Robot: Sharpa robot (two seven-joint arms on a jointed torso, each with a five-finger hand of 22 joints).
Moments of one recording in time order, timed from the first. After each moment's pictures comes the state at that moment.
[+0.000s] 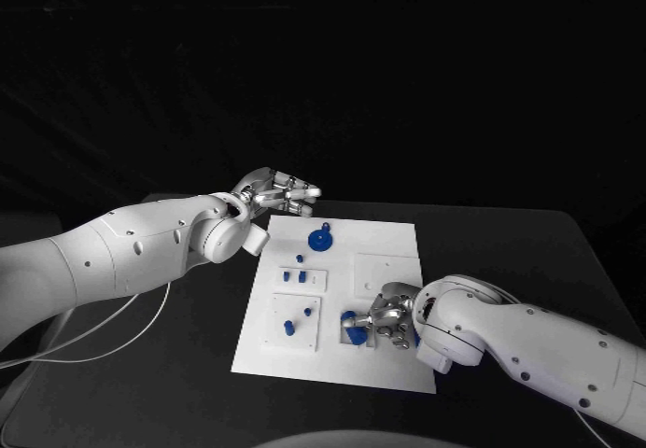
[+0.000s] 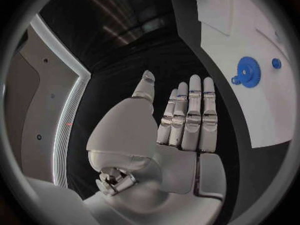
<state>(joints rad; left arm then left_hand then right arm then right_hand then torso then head) 1.25 -0.71 -0.12 1.19 -0.28 -0.15 0.28 1.30 -0.04 -0.08 0.01 0.07 1.04 0.14 0.06 0.06 1.21 0.11 0.06 0.06 1.31 0.08 0.07 0.11 0.04 1.11 0.06 0.08 0.22 0.90 -0.65 0.13 1.58 -1.05 -0.02 -0.69 1.06 0.00 -0.18 0.09 0.19 1.17 0.05 0.07 0.24 1.34 -0.04 0.87 1.14 1.45 -0.10 1.00 1.04 0.07 1.46 -0.12 0.70 1.31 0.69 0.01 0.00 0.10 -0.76</state>
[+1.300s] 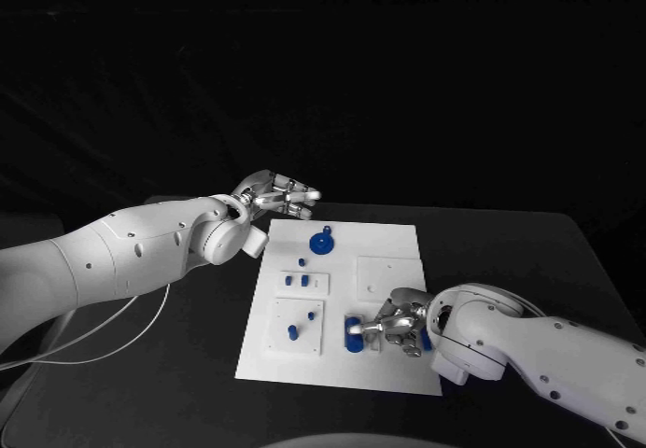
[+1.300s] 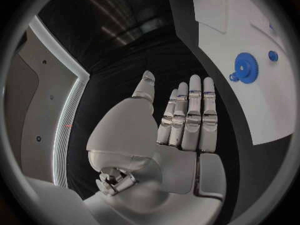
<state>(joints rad) 1.25 -0.71 -0.12 1.18 -0.29 -0.15 0.28 1.30 -0.04 -0.08 0.01 0.07 1.03 0.14 0.06 0.06 1.21 0.11 0.06 0.06 1.31 0.08 0.07 0.11 0.04 1.11 0.06 0.08 0.22 0.89 -0.73 0.14 1.68 -1.08 -0.02 -0.66 1.05 0.00 -0.18 0.12 0.14 1.16 0.05 0.06 0.25 1.33 -0.04 0.87 1.14 1.45 -0.10 1.00 1.04 0.07 1.46 -0.12 0.70 1.31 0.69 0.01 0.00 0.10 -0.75</state>
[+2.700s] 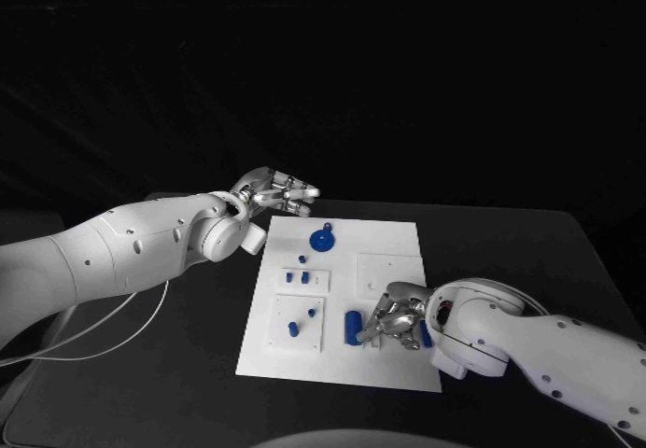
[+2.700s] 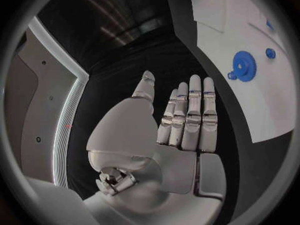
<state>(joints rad) 1.25 -0.72 -0.12 1.18 -0.30 -0.15 0.27 1.30 -0.04 -0.08 0.01 0.07 1.03 0.14 0.06 0.06 1.21 0.11 0.06 0.06 1.31 0.08 0.07 0.11 0.04 1.11 0.06 0.08 0.21 0.89 -0.73 0.14 1.69 -1.13 0.00 -0.61 1.14 -0.02 0.19 -0.09 0.13 1.28 0.00 0.06 0.40 1.36 -0.07 0.89 1.17 1.46 -0.11 1.01 1.06 0.05 1.46 -0.13 0.73 1.31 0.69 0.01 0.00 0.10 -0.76</state>
